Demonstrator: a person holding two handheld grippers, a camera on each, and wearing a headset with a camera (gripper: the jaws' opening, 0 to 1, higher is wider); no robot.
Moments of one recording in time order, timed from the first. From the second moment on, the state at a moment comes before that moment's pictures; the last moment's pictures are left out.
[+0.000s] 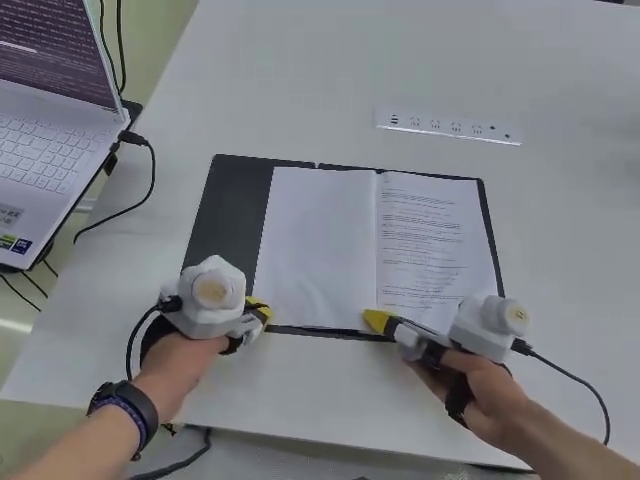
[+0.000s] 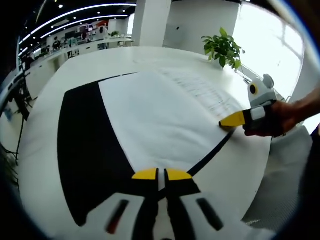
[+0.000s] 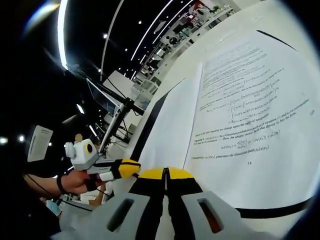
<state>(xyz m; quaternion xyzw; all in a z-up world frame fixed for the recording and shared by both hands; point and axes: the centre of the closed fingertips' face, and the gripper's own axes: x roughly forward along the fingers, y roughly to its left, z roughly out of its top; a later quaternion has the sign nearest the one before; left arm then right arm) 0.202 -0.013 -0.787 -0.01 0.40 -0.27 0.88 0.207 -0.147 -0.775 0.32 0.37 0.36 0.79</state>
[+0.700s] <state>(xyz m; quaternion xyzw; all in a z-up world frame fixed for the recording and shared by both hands) 0.197 -0.029 -0.757 0.00 0.37 -0.29 0.88 0.202 -0.172 -0.741 0.30 0.33 0.37 0.81</state>
